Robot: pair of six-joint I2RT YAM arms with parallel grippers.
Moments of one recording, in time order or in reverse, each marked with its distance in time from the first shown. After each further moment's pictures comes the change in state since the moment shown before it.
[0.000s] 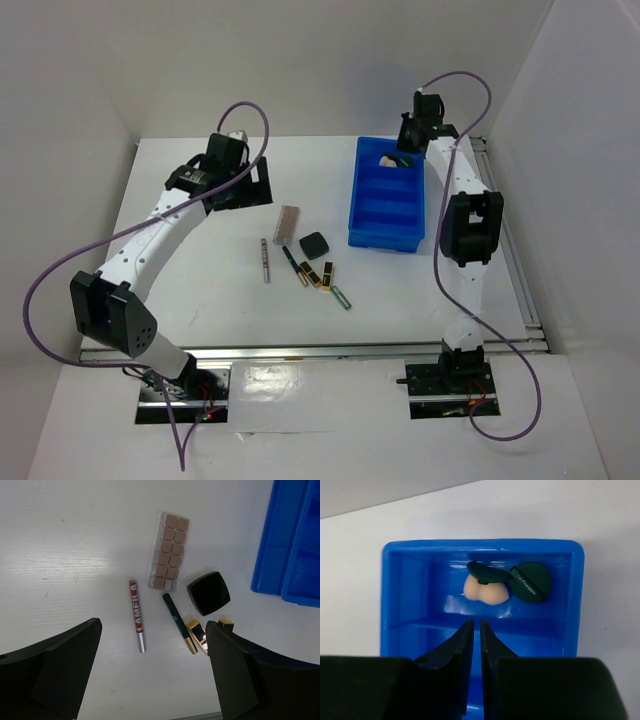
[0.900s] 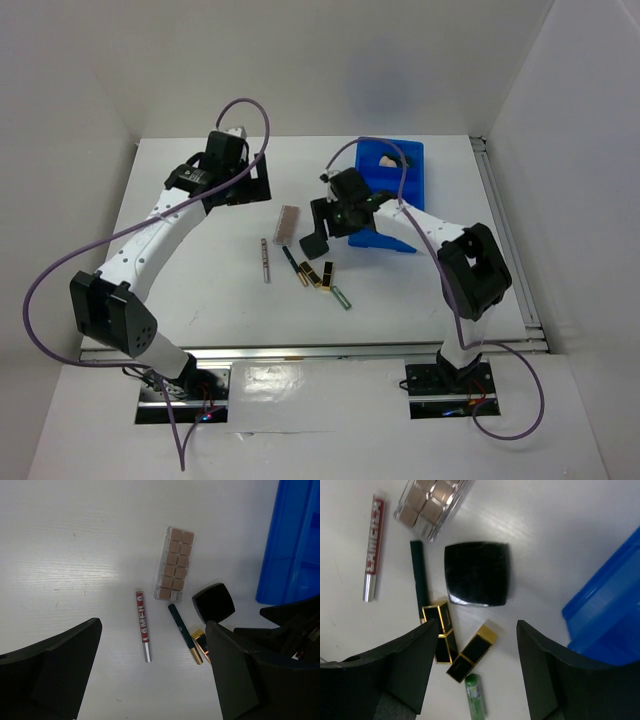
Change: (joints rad) left arm 0.000 0.010 0.020 0.031 -0.045 0.033; right arm 0.497 -0.519 -0.823 0.095 -0.104 -0.005
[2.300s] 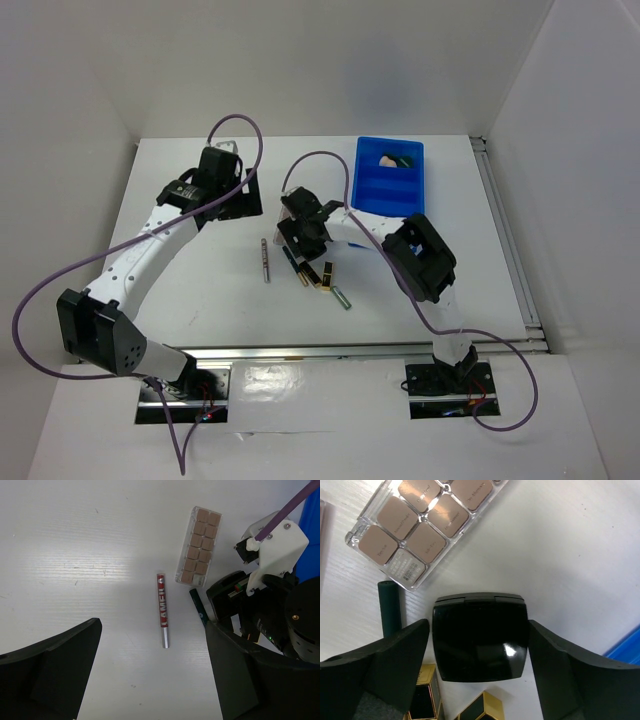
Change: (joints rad) left arm 0.000 -0.111 -0.144 -0.006 -0.050 -0.001; right arm 0.196 0.331 0.225 -0.041 0.290 -0.127
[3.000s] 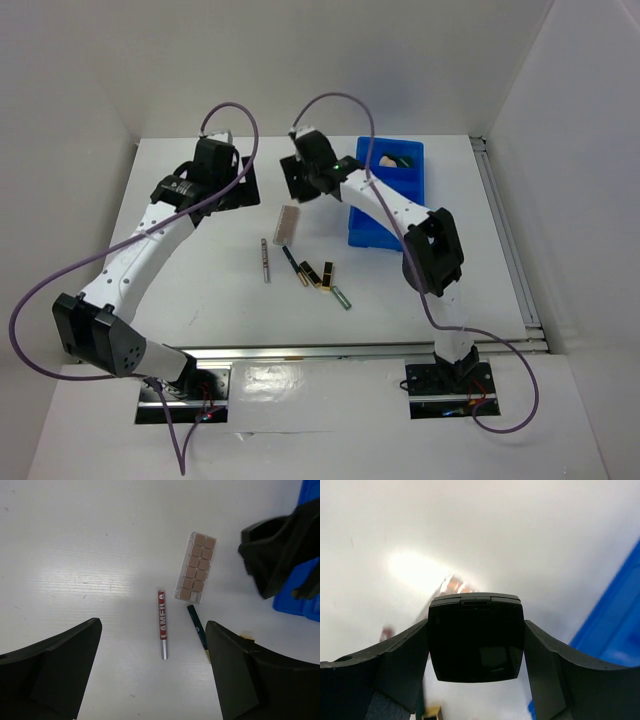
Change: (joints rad) left arm 0.000 0.000 0.071 -0.007 -0.050 0.000; right arm -0.107 0.000 0.332 -0.047 -0.018 0.005
